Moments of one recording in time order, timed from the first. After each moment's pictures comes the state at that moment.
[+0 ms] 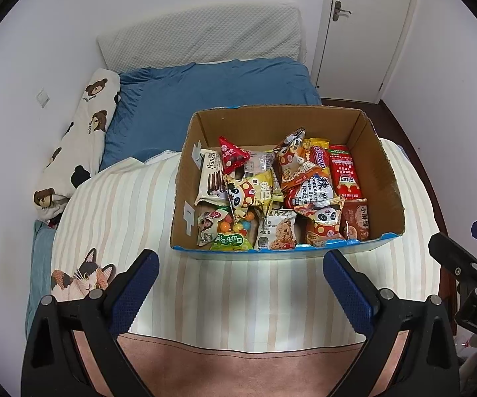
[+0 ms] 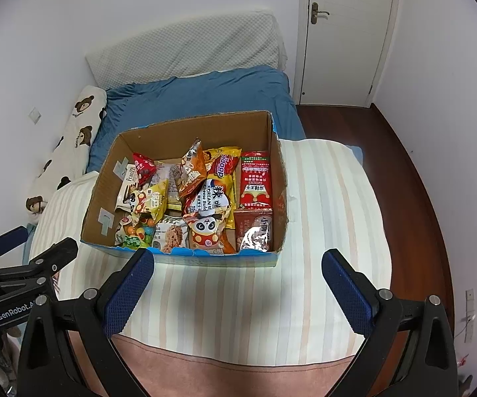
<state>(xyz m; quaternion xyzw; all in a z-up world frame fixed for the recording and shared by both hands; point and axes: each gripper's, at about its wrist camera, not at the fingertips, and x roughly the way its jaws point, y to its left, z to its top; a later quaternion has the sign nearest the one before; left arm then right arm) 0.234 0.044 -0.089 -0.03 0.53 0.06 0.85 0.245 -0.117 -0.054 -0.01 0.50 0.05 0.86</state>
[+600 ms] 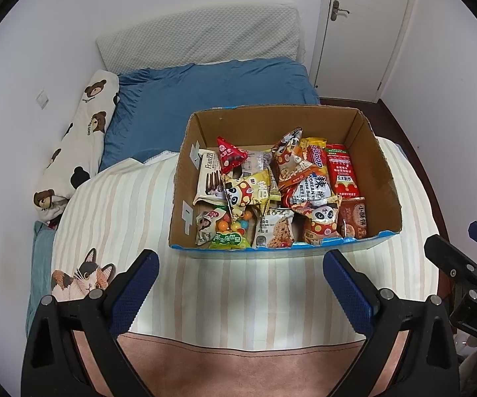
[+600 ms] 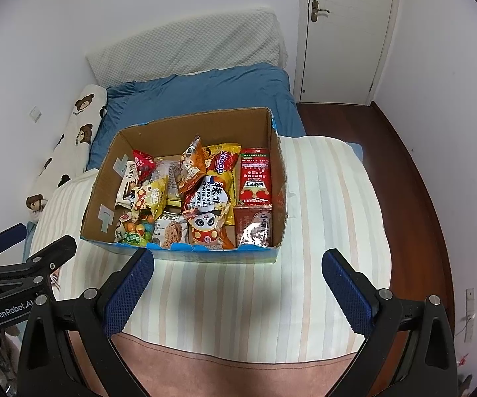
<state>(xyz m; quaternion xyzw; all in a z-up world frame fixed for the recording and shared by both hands) 0.230 0.041 -0.084 -0.02 0.53 0.05 0.85 0.241 -0.118 -0.052 -0.01 0.50 0.04 0.86</state>
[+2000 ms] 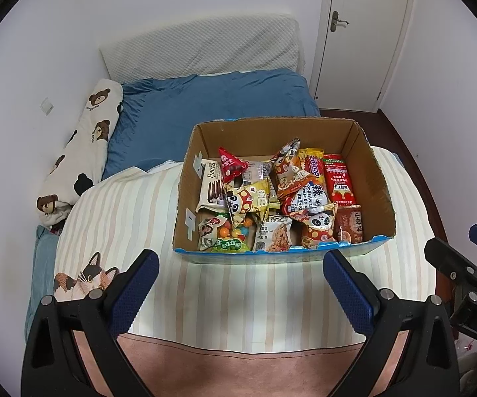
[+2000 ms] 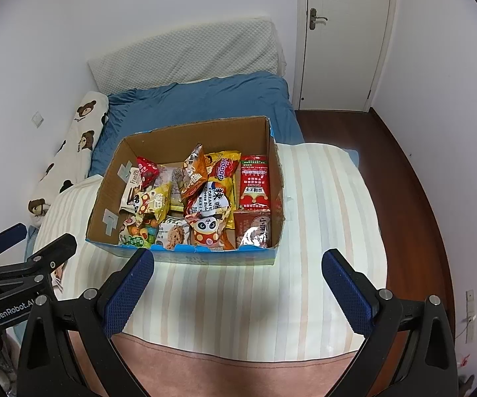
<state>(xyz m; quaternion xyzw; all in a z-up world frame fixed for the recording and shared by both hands) 0.222 0.040 -0.073 -0.01 0.51 0.05 0.86 0.225 -0.121 -0.039 -0.01 0.49 0.04 0.87</state>
